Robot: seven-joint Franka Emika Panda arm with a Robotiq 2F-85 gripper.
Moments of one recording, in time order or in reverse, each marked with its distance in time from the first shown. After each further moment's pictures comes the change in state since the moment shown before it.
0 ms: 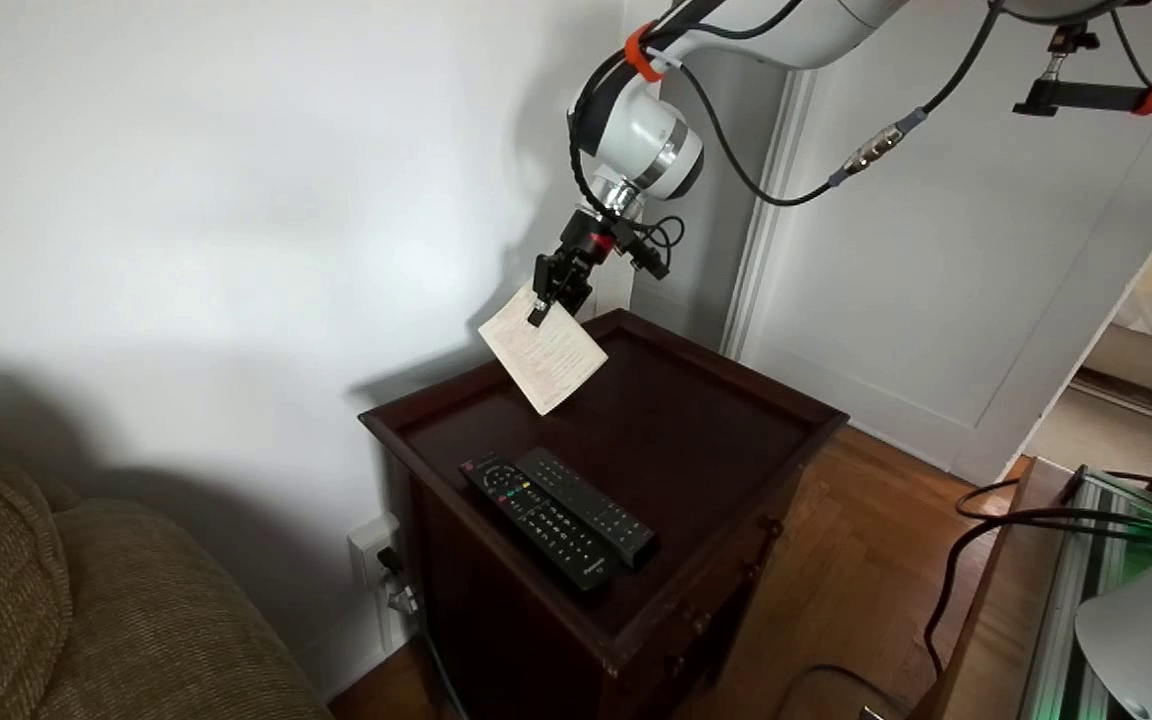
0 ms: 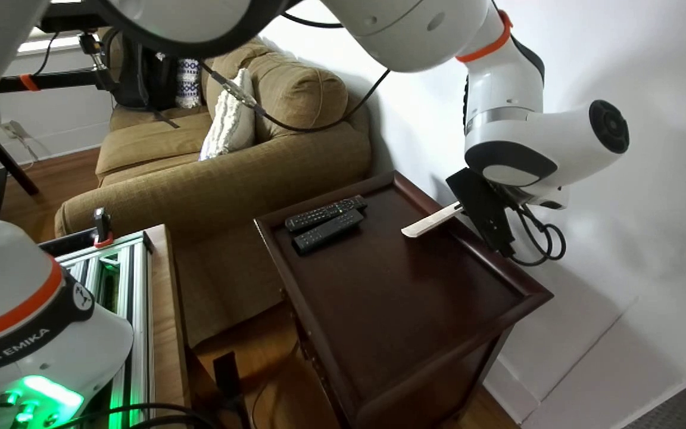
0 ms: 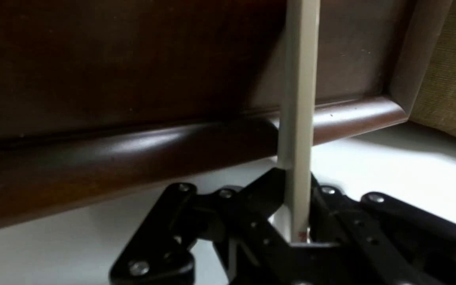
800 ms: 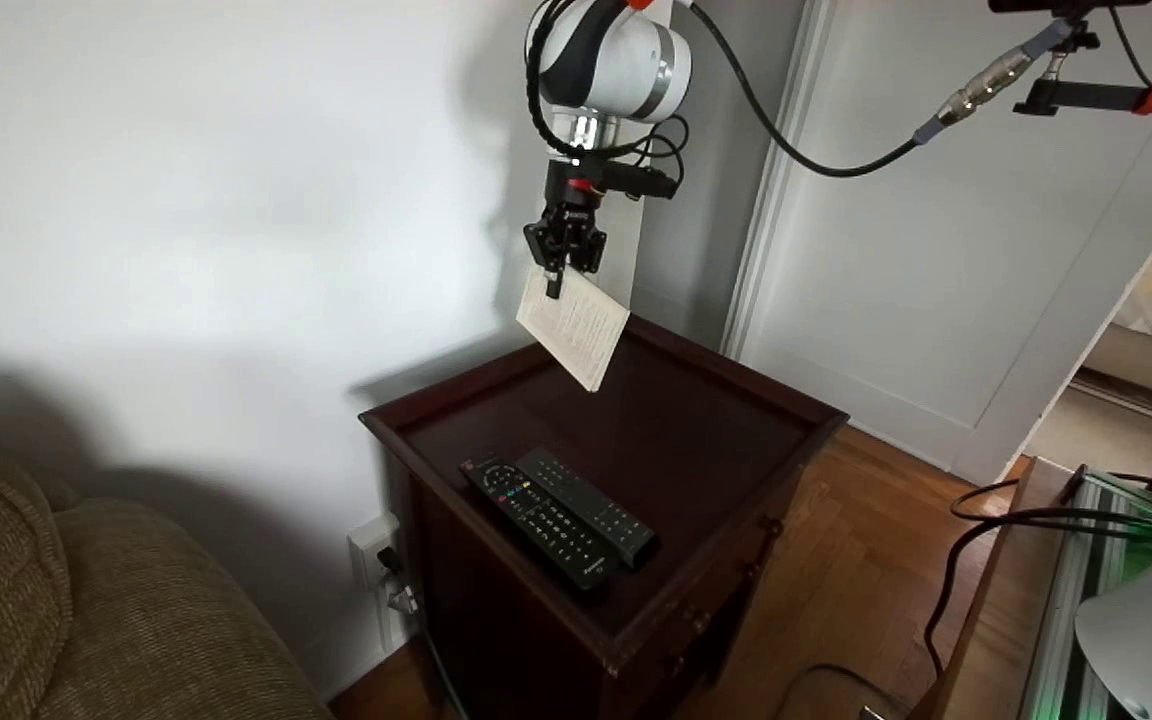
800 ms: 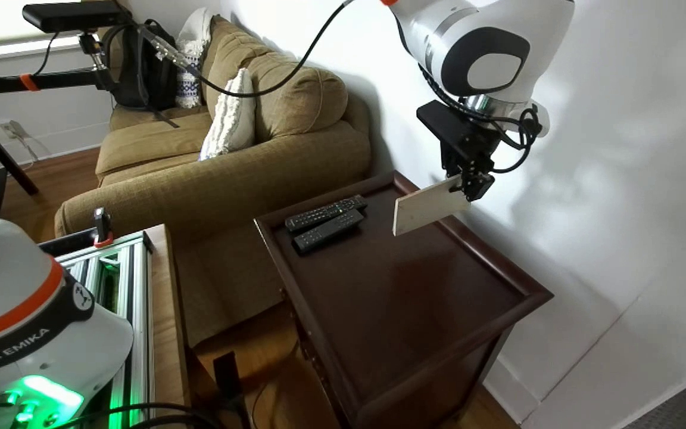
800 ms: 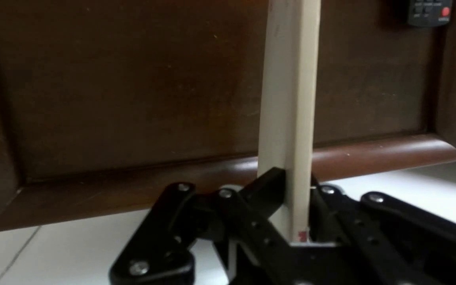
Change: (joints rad) arm 0.252 -0.266 -0.178 -0.193 -0.375 -0.007 0.542
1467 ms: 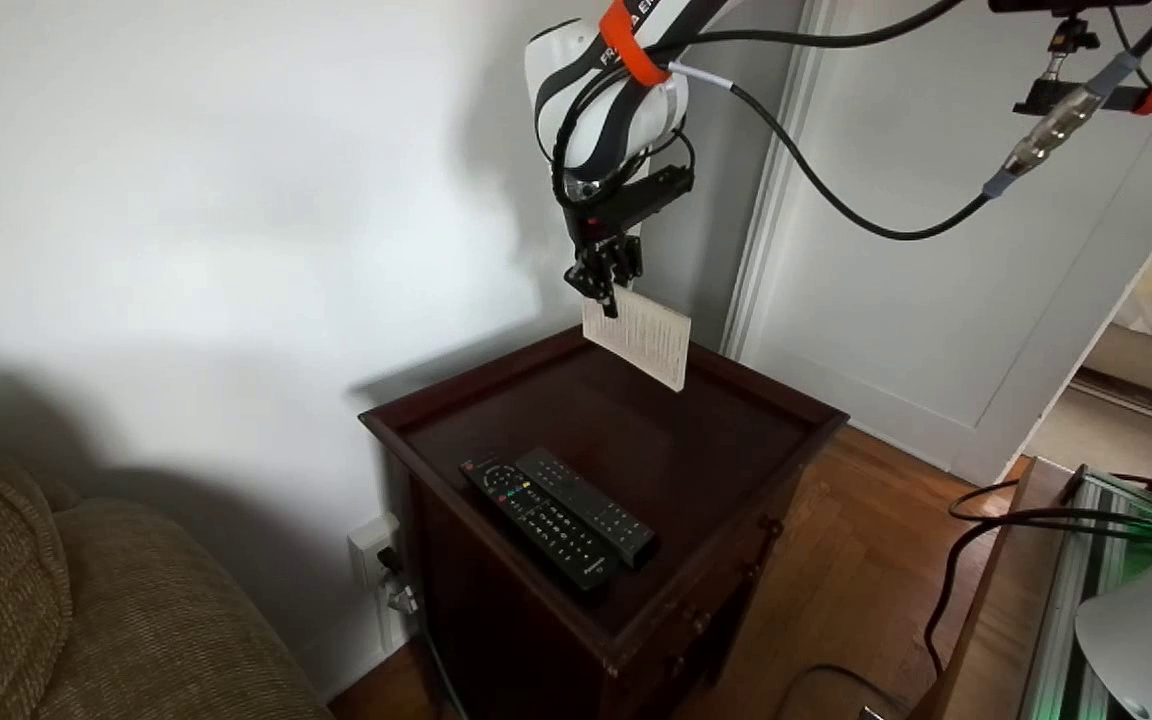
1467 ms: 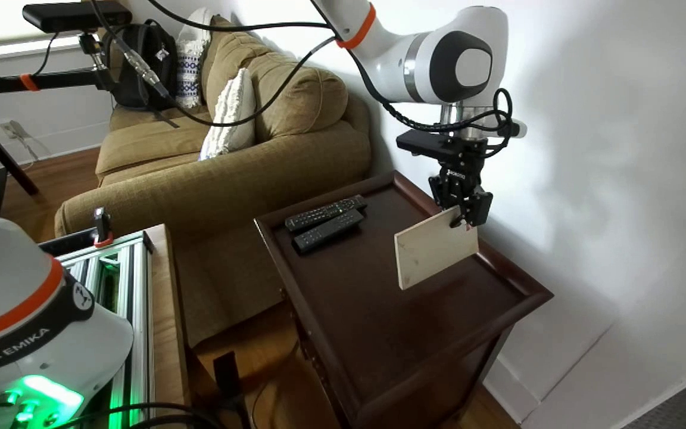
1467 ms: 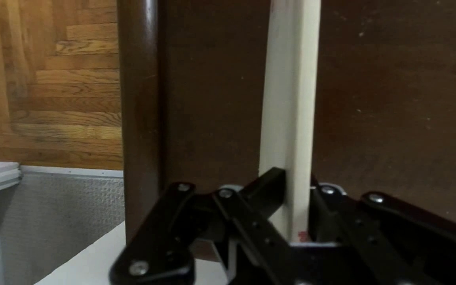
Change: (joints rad) arm 0.175 -0.010 -0.157 -0.098 -0.449 -0.011 0.275
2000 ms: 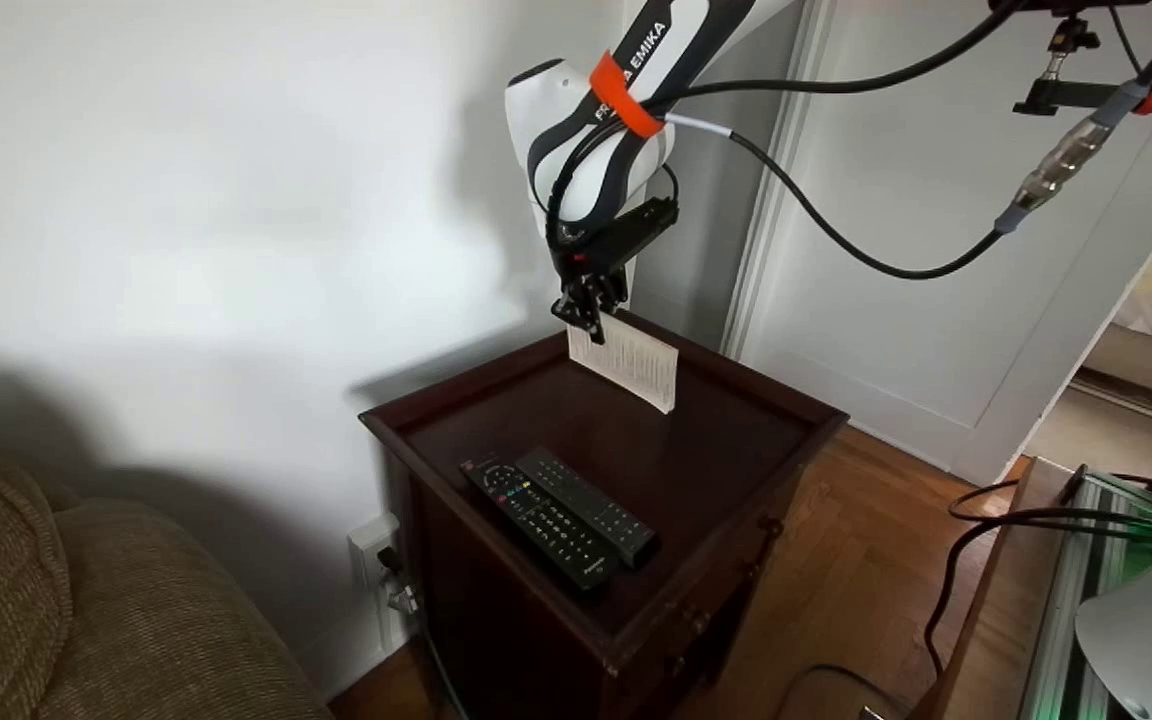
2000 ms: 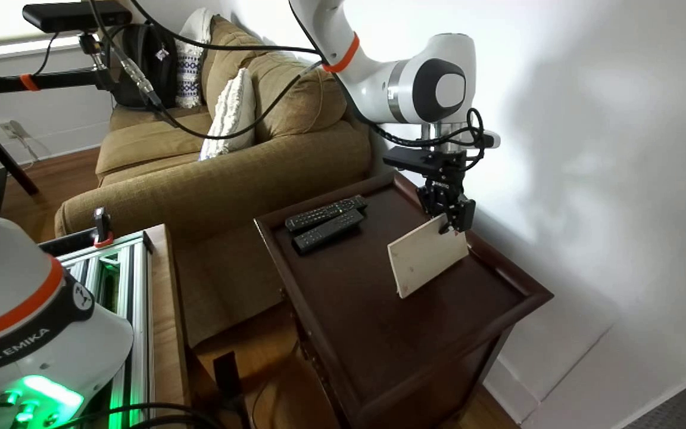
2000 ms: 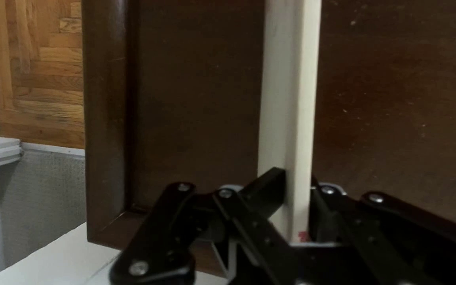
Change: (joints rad) arm 0.045 0.048 0.000 -0.034 -0.068 0.107 0.065
